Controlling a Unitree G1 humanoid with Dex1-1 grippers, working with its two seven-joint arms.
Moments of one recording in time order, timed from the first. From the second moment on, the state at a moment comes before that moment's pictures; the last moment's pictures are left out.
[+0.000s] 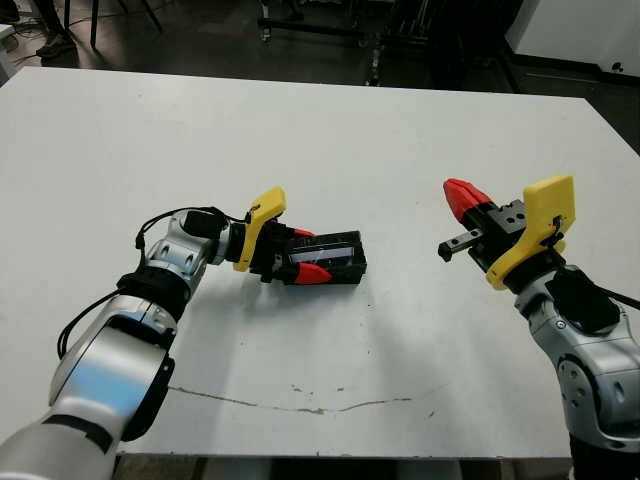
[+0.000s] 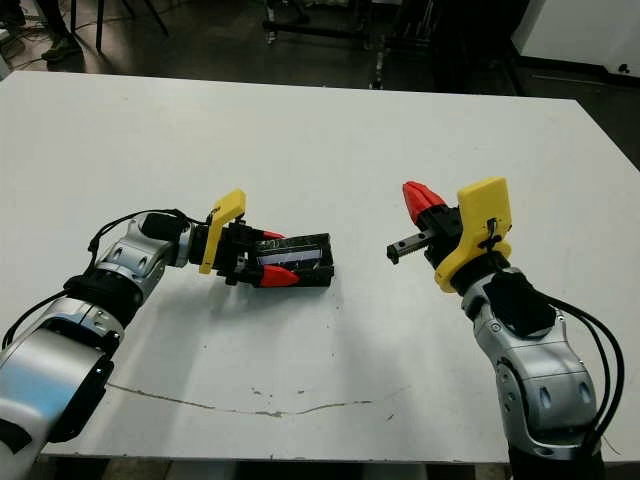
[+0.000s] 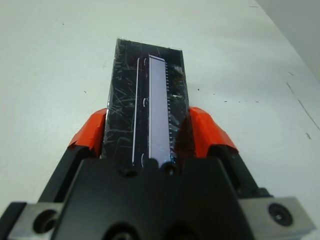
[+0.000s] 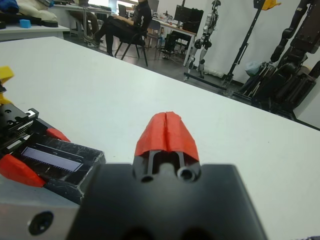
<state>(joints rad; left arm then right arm) -0.85 0.28 -0.30 1.01 -0.13 0.03 -1.30 -0.16 -0.38 -0.05 -0.51 0.25 0.59 0.27</state>
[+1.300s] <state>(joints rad) -0.85 0.29 -0.40 0.99 -0.02 -0.08 -1.18 -0.16 -0.38 -0.05 -0.51 0.25 0.59 0.27</state>
